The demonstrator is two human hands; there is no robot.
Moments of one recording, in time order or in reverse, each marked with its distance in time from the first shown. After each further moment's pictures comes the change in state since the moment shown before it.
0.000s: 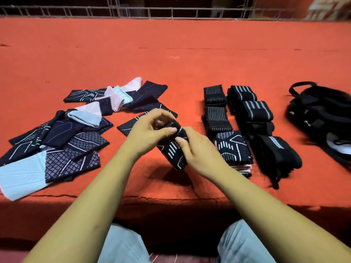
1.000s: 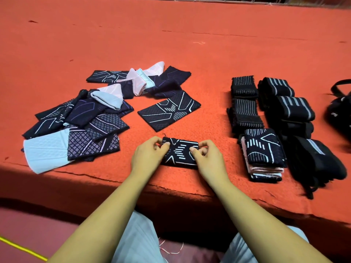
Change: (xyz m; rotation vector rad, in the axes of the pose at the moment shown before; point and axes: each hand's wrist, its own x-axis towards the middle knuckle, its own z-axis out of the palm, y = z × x) left_hand -0.059 -0.116 -0.013 0.541 0.378 -0.466; right_hand -0.006 0.047 0.101 0.297 0.136 0.449
